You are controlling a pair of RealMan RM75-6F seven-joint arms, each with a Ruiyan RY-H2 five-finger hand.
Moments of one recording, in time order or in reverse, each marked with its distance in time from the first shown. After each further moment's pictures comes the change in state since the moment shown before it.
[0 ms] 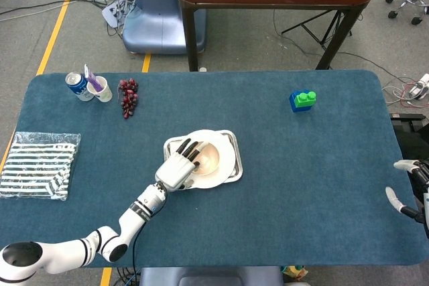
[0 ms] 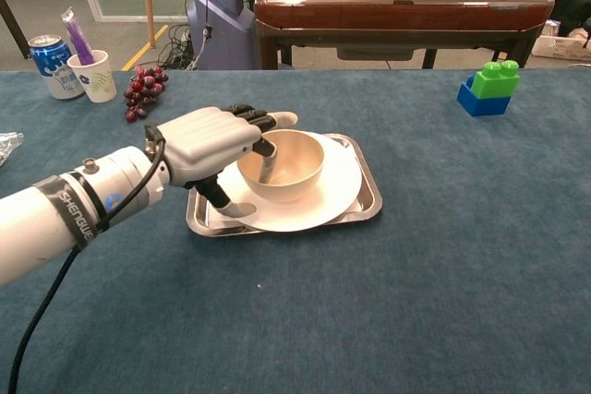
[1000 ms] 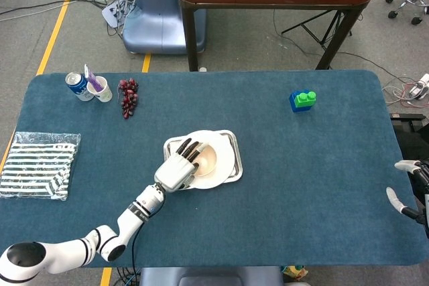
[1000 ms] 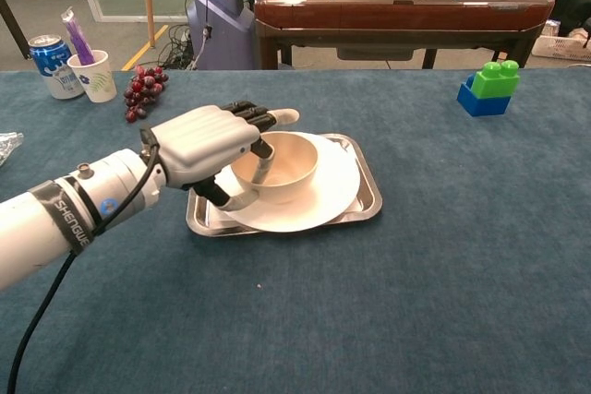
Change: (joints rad) left arm -0.001 -0.016 0.037 0.069 0.073 0.065 -0.071; right arm -0.005 -0.005 0.003 0.009 -0.011 0.018 0.014
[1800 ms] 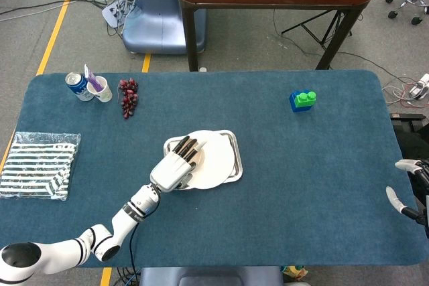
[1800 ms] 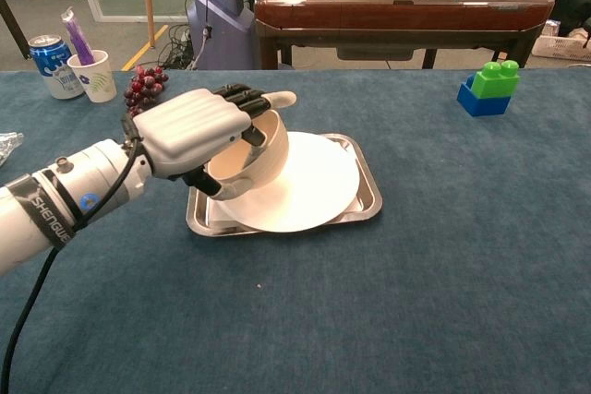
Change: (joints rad) left arm 0.013 0.030 0.018 0.001 0.069 0.079 0.004; right arm -0.001 -0.026 0.010 0.032 -0.021 0.042 0.026
